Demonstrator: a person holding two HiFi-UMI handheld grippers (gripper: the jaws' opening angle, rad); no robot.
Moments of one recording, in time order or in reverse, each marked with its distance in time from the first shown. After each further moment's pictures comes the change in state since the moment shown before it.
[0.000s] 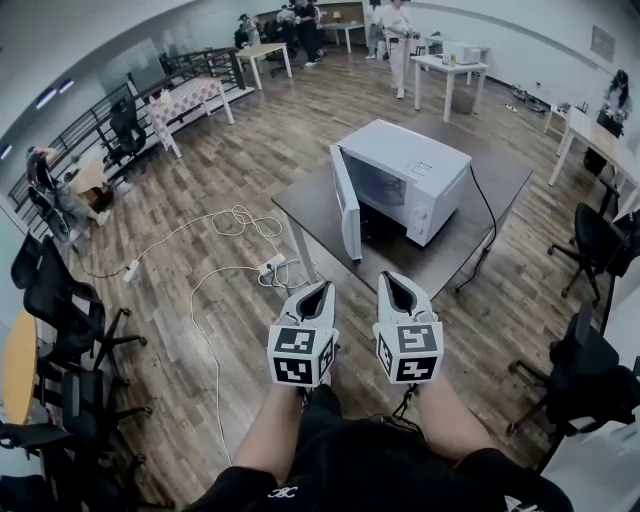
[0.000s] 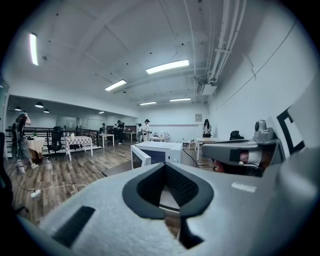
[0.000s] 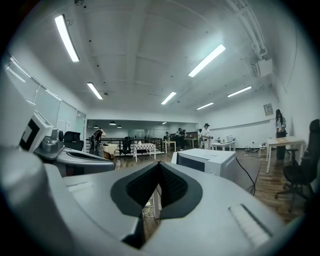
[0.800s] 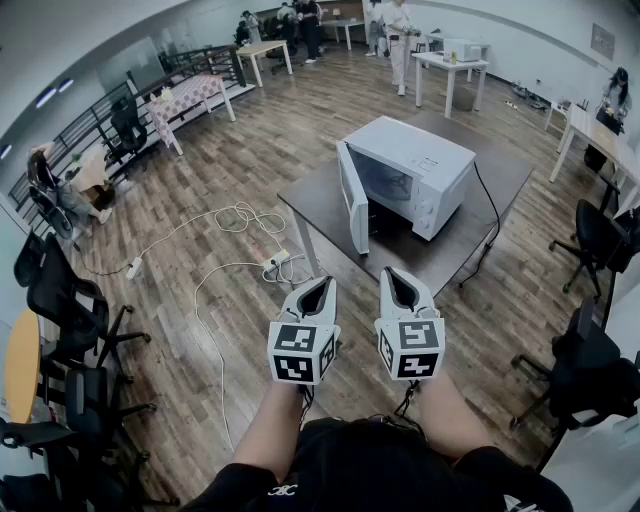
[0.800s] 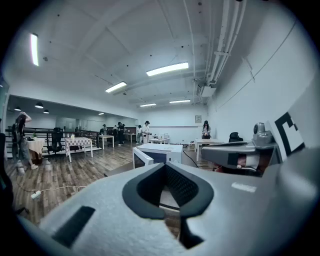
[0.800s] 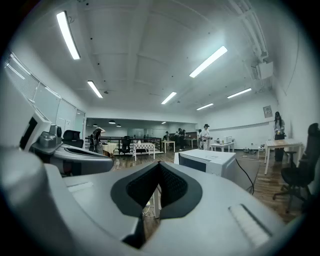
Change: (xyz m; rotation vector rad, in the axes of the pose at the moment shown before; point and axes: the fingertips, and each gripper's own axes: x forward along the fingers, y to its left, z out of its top) left arm -0.027 0.013 0.009 0.004 -0.018 -0.006; right arm -0.006 0.025 0.007 -0.015 0.003 -0.015
